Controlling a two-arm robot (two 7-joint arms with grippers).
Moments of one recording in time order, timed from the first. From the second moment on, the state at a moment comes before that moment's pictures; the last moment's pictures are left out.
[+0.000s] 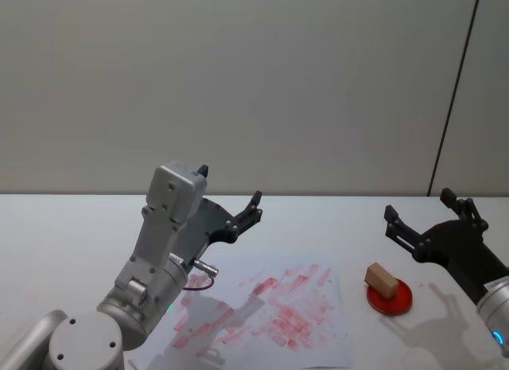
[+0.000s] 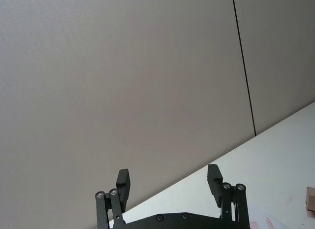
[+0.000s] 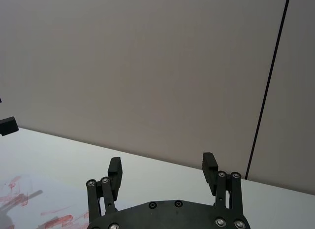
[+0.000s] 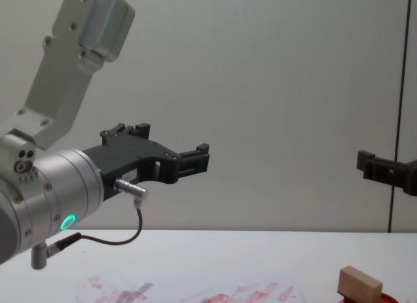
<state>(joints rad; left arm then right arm) -0.24 0.38 0.45 -1.63 -0.20 0.01 -0.01 -0.01 0.34 -0.23 -1.77 0.29 0.03 0.07</state>
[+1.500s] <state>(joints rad) -0.24 0.38 0.45 -1.63 -0.20 0.01 -0.01 0.04 0.34 -0.24 -1.62 0.24 0.15 0.25</state>
